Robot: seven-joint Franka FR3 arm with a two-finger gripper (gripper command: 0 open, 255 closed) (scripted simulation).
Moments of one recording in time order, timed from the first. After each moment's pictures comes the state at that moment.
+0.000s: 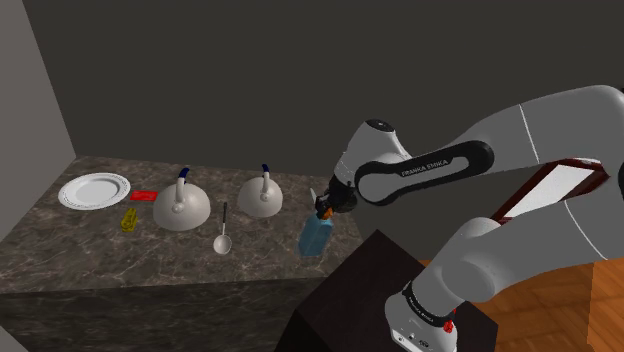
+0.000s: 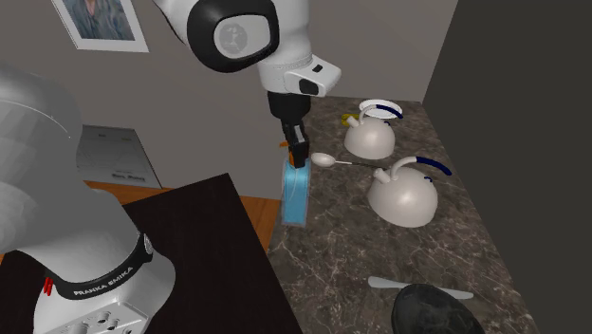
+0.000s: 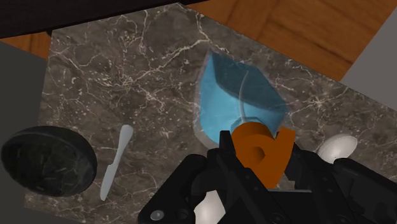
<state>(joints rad) -0.01 -0.43 0.15 -2.86 0.10 2.54 0.26</state>
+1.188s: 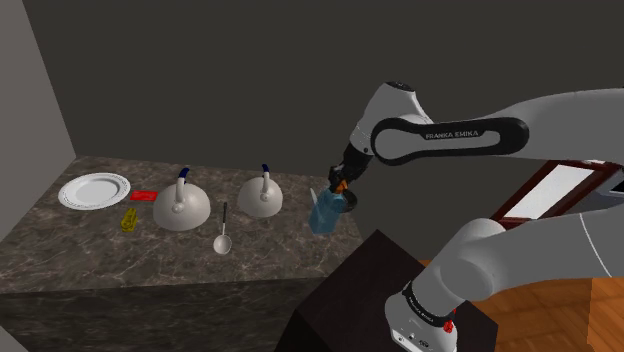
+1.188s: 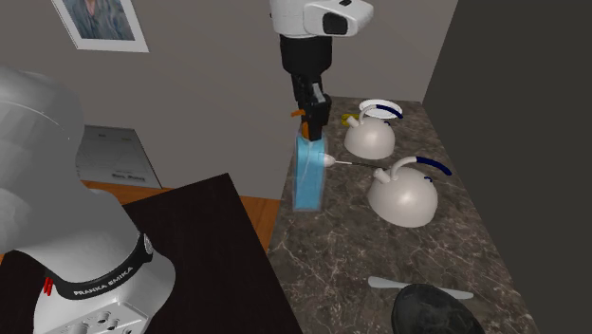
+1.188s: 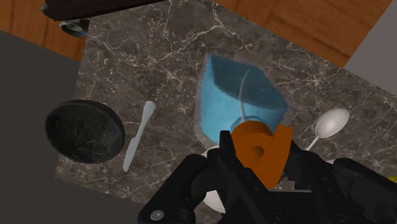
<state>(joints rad) -0.06 -0.57 0.07 -2.71 0.06 2.25 0.18</state>
